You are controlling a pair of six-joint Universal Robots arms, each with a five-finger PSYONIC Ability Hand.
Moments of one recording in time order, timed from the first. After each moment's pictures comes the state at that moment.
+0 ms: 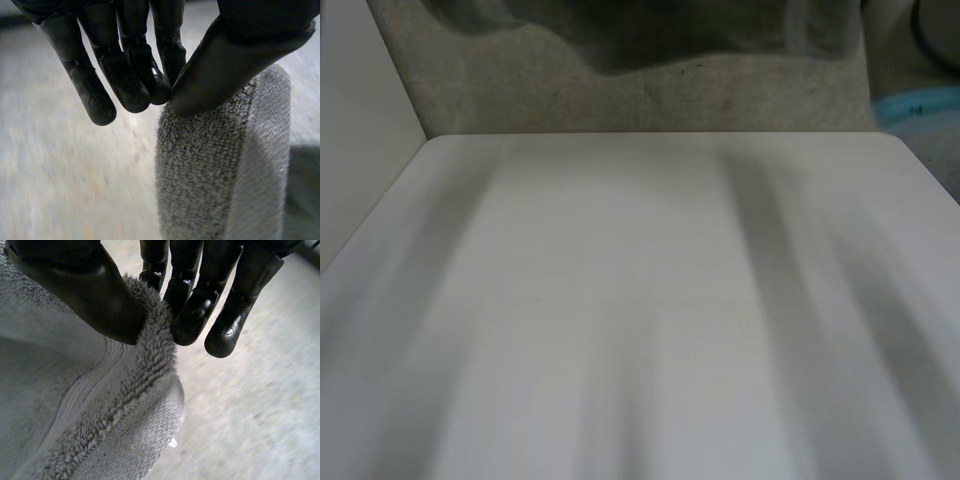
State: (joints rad) left arm 4.53 -2.13 -0.54 3.48 -1.33 3.00; right arm 1.99 -0.98 0.53 -0.26 1.55 2.67; left_hand 1.27 1.35 1.34 1.36 1.14; right_hand 1.33 1.29 1.32 1.33 1.16
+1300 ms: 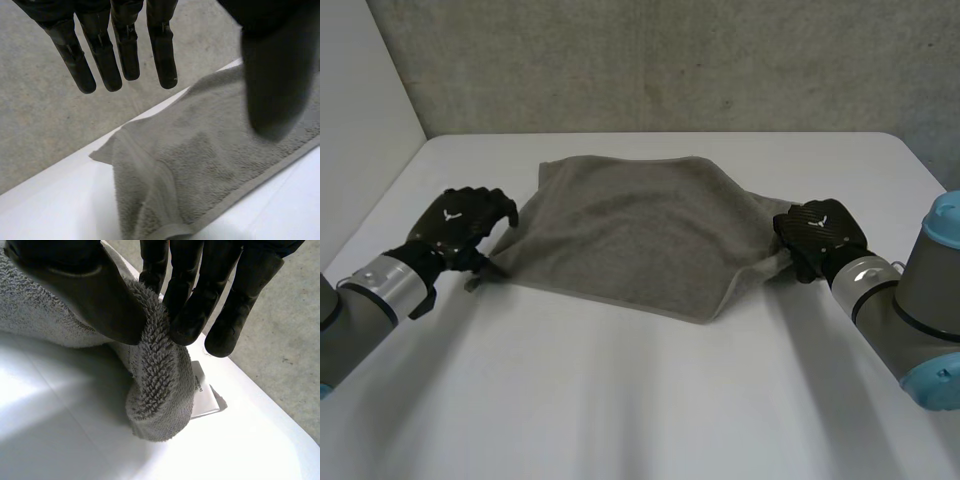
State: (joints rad) left arm 4.68 -1.93 -1.81 3.61 -0.95 3.36; right arm 1.85 -1.14 1.65 -0.27 1.39 2.67; left_hand 0.46 0.47 0.48 0.47 0.25; right_hand 1.33 1.29 1.33 1.34 1.16
